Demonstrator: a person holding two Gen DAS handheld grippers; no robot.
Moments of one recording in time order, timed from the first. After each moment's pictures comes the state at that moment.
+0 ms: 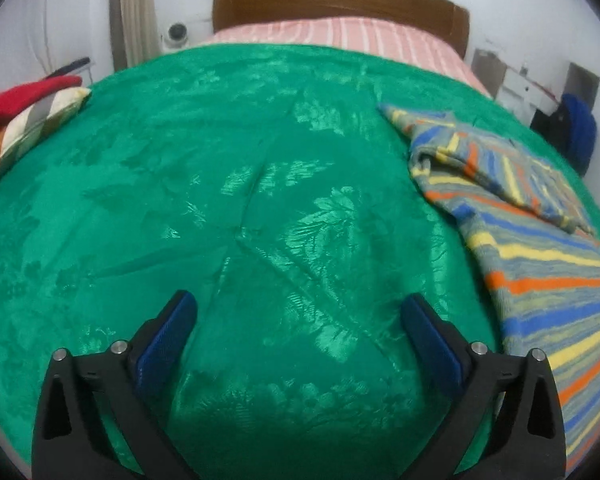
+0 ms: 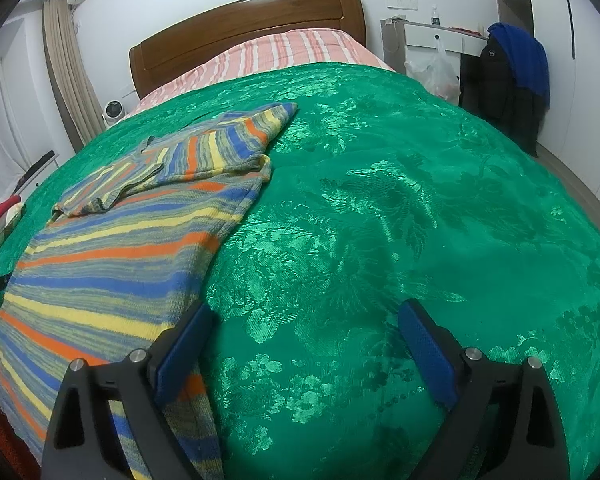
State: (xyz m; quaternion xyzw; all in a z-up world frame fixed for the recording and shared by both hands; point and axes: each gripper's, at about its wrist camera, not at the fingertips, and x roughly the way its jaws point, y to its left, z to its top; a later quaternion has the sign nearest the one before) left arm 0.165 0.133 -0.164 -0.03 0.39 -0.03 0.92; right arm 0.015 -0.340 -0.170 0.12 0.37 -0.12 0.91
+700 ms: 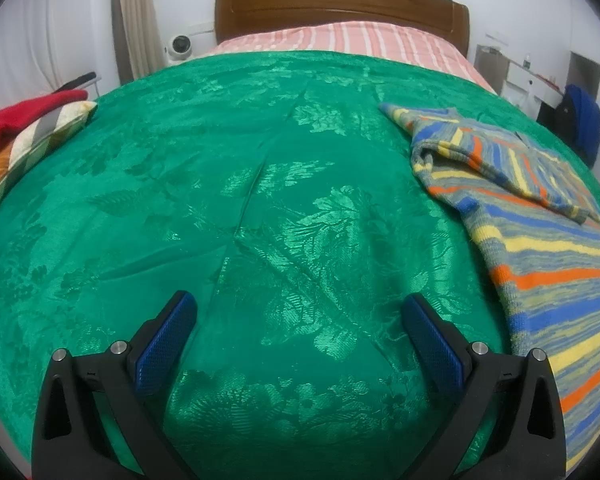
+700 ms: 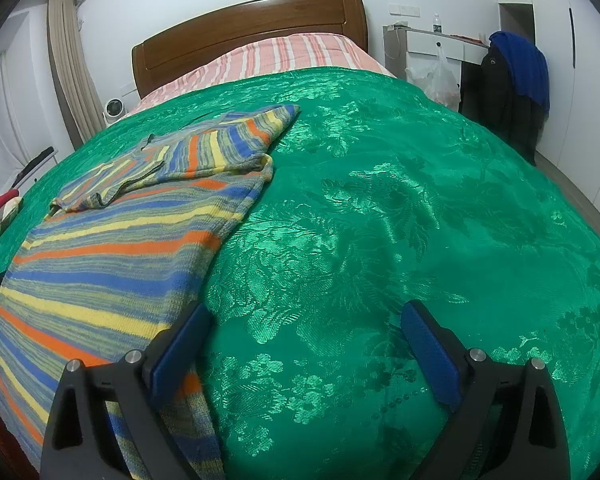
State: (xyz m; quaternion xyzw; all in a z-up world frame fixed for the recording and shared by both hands) left arm 0.159 0.123 -0.167 -0.01 0.38 -0.01 0.93; right arm 0.013 -0.336 -0.173 0.10 0.37 -0.12 0.92
